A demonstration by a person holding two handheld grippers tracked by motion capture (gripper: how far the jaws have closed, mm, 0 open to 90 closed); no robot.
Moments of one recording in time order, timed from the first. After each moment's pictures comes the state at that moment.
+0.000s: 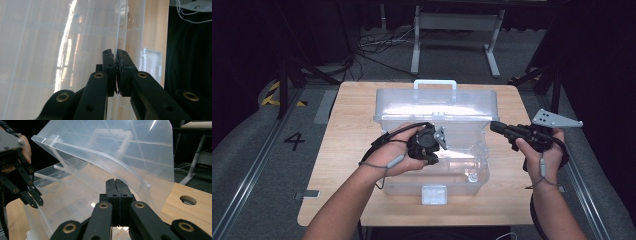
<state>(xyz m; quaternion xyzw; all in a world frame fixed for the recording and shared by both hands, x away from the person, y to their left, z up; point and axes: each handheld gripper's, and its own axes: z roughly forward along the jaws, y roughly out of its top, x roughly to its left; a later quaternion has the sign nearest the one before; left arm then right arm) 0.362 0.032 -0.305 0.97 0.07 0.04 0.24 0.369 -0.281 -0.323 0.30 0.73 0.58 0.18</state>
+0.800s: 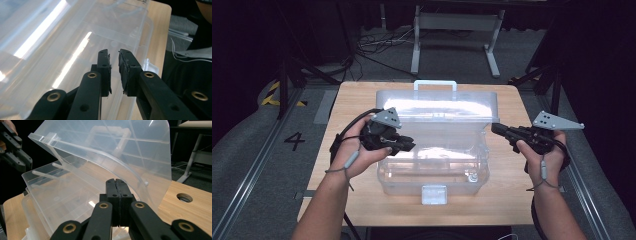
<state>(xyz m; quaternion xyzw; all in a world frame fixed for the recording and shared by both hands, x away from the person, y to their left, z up) 0.357 0.132 -0.288 0.89 0.20 0.07 0.40 0.363 -0.283 -0.323 0.30 0.73 0.58 0.18</state>
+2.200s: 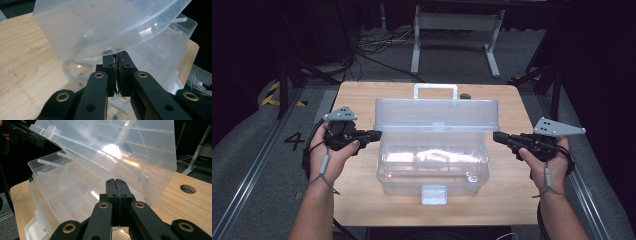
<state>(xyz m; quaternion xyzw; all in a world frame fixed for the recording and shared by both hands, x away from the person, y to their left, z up) 0.359 0.201 -0.315 0.81 0.36 0.09 0.46 0.350 -0.287 -0.326 0.29 0.76 0.55 0.17</state>
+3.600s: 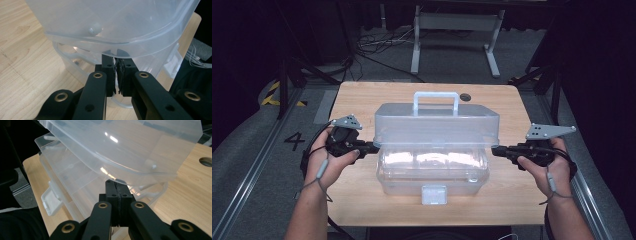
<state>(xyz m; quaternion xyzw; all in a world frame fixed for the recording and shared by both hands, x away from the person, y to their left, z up) 0.353 0.200 -0.325 0.85 0.34 0.05 0.39 0.344 -0.285 -0.331 0.30 0.82 0.48 0.10</state>
